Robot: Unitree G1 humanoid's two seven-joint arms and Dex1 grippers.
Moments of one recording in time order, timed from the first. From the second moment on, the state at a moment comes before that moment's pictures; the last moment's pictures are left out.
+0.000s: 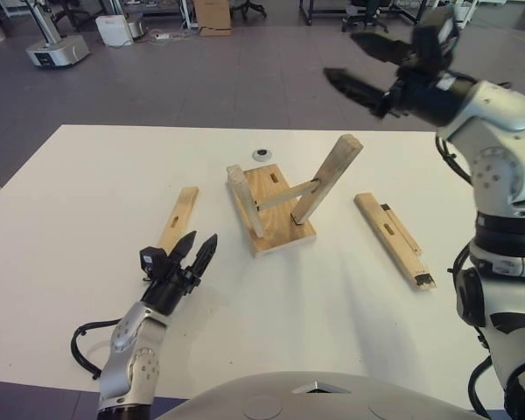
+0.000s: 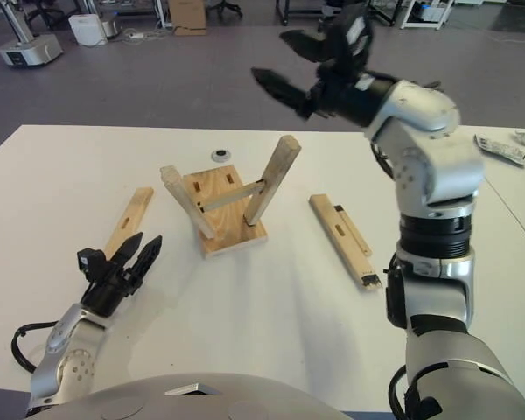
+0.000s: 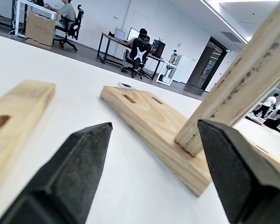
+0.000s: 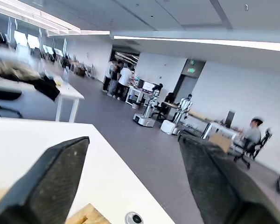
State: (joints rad) left arm 0.31 0.16 0.11 -0.14 -0.59 0.03 -0.62; right arm -0.77 -0.54 0.01 -0.19 0.41 0.51 0.73
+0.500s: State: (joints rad) left arm 0.32 0.15 0.13 -0.04 -0.58 -0.04 -0.70; right arm -0.54 -0.57 0.61 -0.19 -0.69 0.10 0.45
